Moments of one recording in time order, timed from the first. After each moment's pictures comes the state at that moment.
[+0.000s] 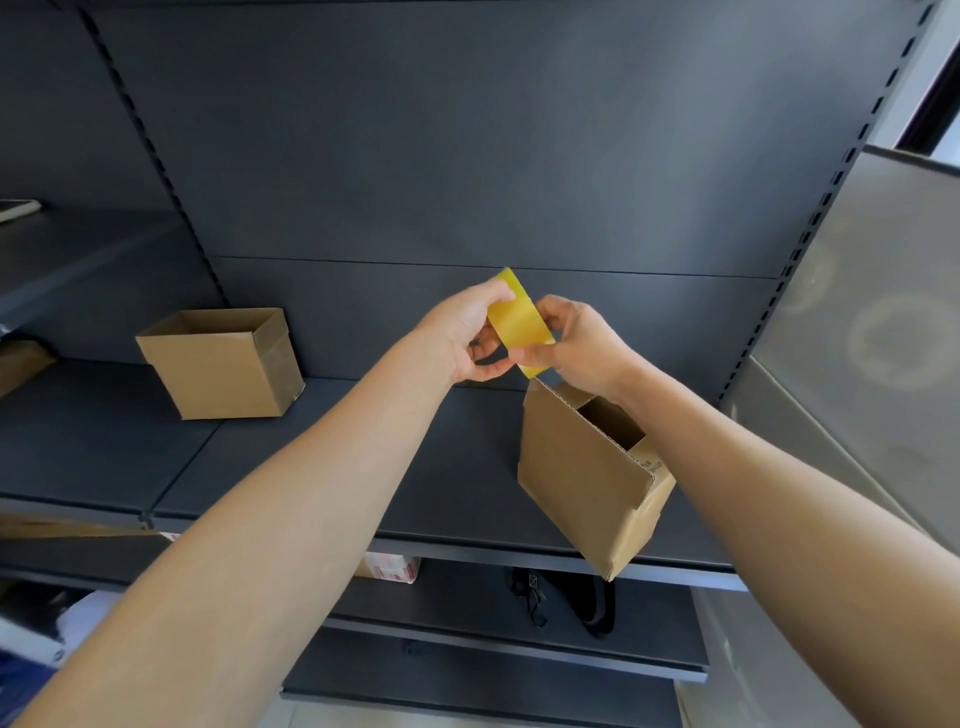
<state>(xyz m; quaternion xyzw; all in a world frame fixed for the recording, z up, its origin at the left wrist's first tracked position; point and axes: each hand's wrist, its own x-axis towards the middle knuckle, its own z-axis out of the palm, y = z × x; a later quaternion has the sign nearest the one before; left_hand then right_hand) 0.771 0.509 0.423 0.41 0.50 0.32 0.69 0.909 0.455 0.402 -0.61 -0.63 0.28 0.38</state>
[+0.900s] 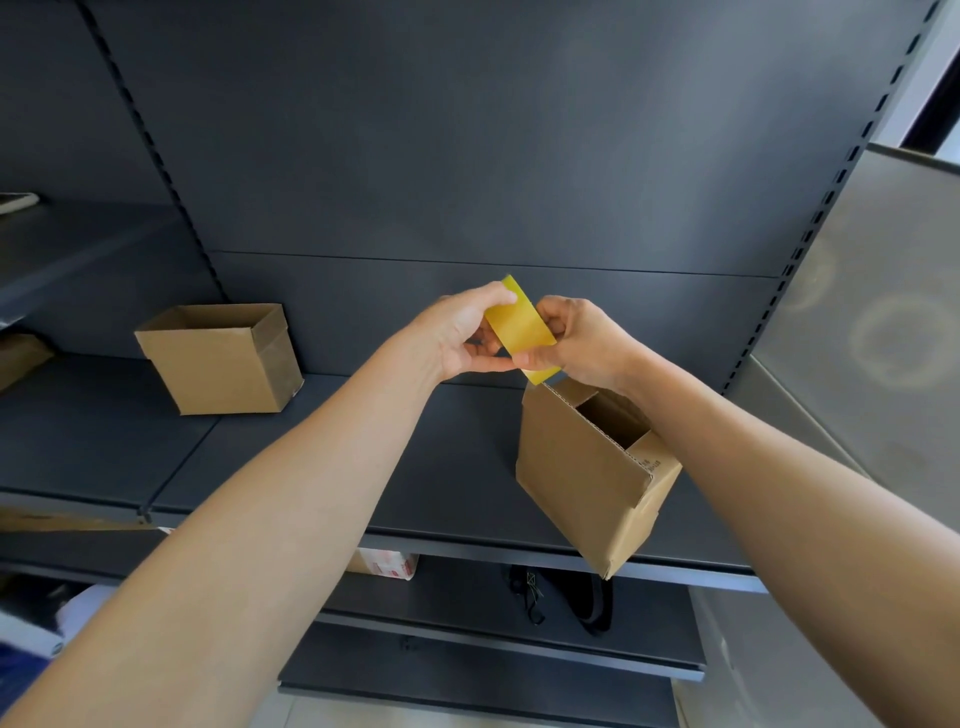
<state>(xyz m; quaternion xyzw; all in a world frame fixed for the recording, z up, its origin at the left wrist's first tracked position) 0.768 0.515 0.416 0.46 0.47 0.31 0.69 0.914 0.453 0.409 -0.62 -0.66 0.29 0.33</state>
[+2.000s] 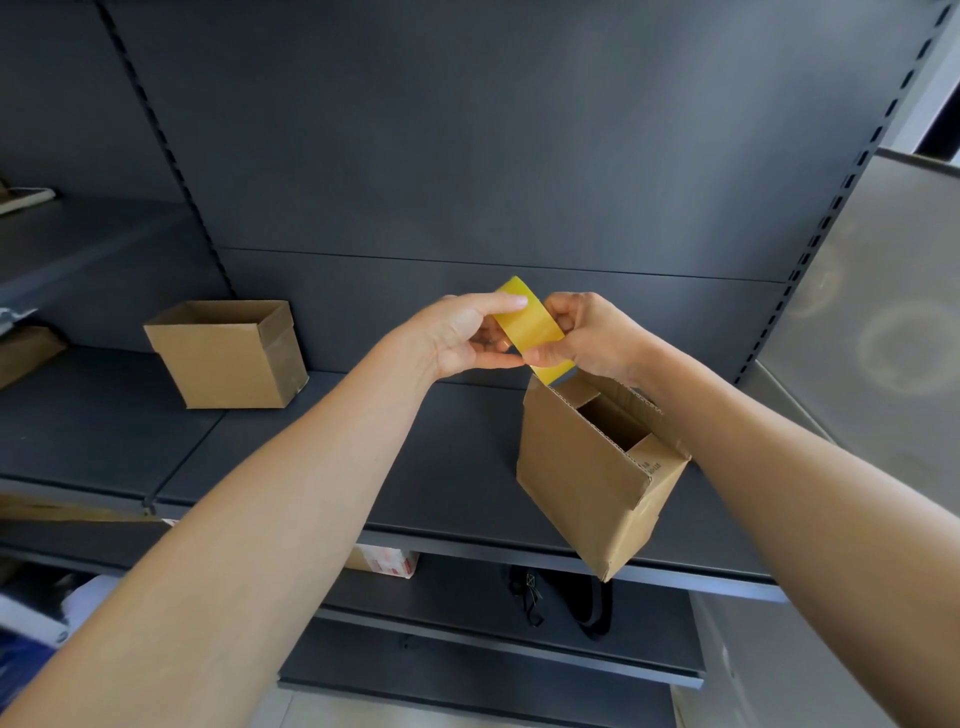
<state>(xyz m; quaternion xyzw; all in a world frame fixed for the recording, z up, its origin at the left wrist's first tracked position) 0.764 0.512 0.419 0.48 0.43 0.29 0.71 0.924 0.456 0.416 -0.63 -0.65 0.31 0.30</state>
